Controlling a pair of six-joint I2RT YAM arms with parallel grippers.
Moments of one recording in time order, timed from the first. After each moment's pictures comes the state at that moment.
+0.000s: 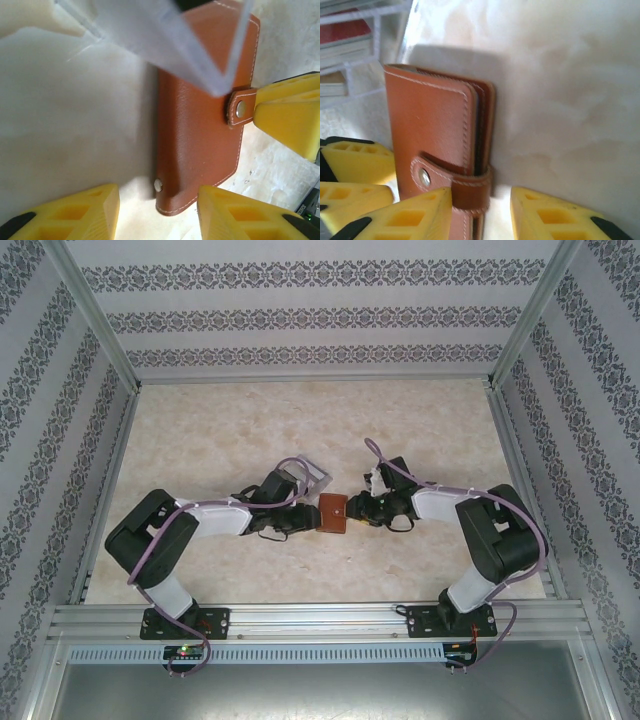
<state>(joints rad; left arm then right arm) -0.65 1.69 0.74 0.05 0.39 -0.82 0.40 1.65 0.69 -0.07 -0.59 0.65</state>
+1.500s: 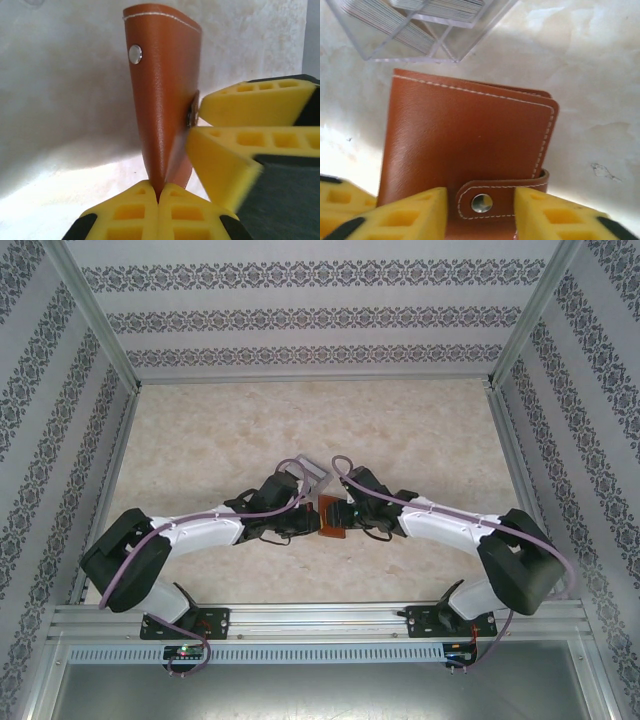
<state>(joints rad) -0.73 1.49 0.72 -0.03 0.37 -0.90 0.73 1.46 0.76 -0.28 -0.12 0.67</state>
